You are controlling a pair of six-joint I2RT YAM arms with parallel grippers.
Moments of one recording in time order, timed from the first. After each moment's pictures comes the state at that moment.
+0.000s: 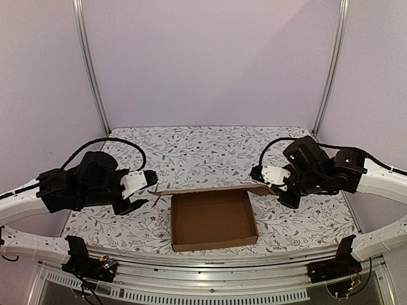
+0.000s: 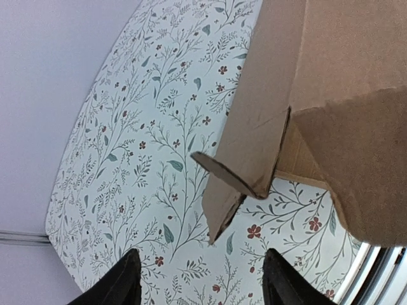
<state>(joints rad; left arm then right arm) -0.97 0.89 0.77 -0.63 -0.27 0.44 0.93 1.15 0.99 -0.76 0.16 -0.44</state>
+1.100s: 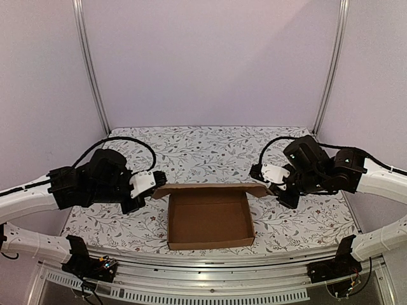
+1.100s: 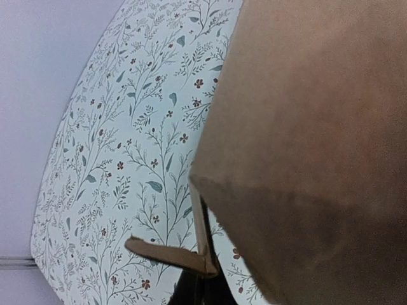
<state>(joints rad) -0.93 0.97 0.77 -0.54 -0.14 0.49 0.93 1.15 0.99 -0.75 0.12 -0.42</state>
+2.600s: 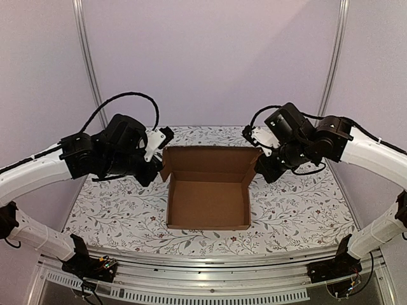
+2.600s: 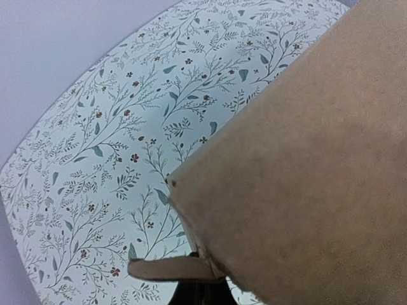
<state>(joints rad) -0.93 1.24 1.14 -0.67 -0.24 0.00 0.93 1.39 1.37 -0.89 0.13 0.08</state>
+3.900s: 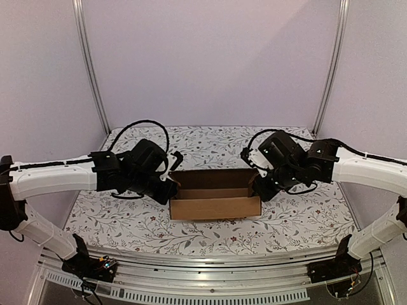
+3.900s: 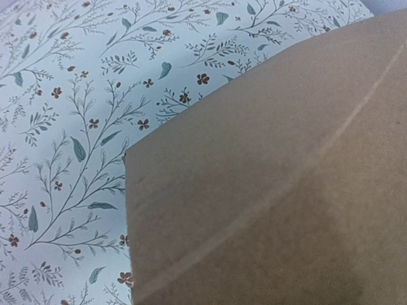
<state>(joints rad) -0.94 1.38 1.00 -0.53 -0.09 -0.32 0.96 1.39 1.14 -0.72 0.15 0.15</state>
